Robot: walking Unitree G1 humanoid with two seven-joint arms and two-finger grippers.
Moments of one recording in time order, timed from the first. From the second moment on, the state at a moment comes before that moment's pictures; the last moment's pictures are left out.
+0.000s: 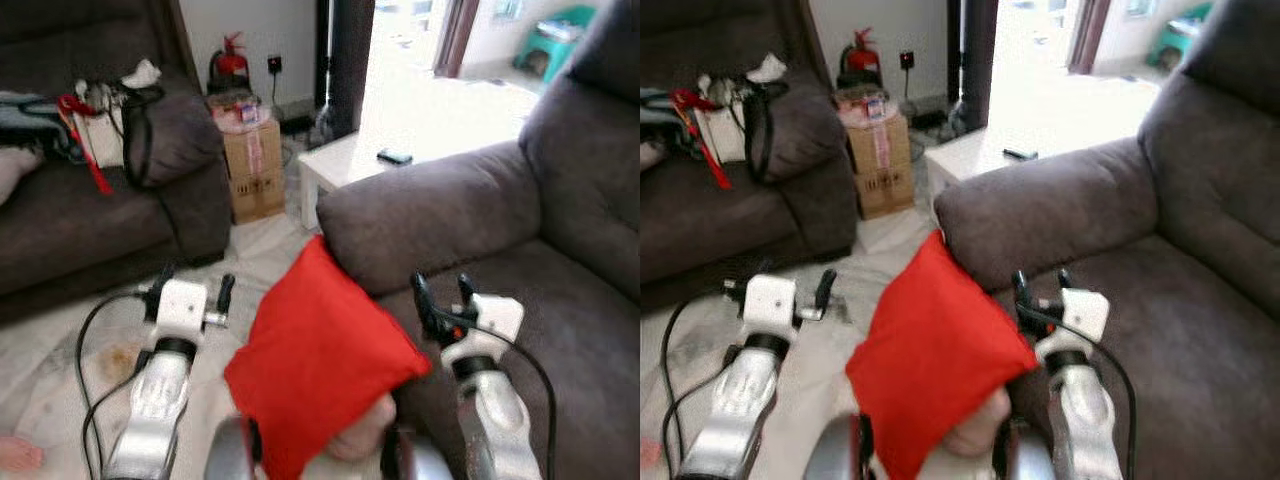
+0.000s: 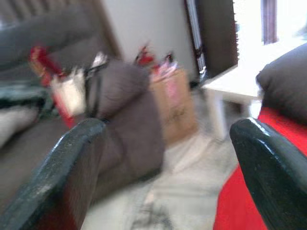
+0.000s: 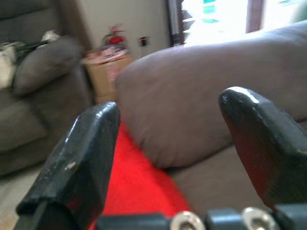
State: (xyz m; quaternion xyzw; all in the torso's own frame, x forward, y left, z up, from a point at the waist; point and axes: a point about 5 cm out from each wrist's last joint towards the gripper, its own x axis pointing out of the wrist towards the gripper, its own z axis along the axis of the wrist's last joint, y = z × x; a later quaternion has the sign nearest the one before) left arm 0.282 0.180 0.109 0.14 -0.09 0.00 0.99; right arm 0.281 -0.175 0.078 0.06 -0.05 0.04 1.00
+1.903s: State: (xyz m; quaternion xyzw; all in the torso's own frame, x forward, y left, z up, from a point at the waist) left arm 0.278 0.180 0.093 0.12 -0.05 -0.01 0.99; right arm 0.283 -0.157 0.062 0.07 0.00 0.06 1.00
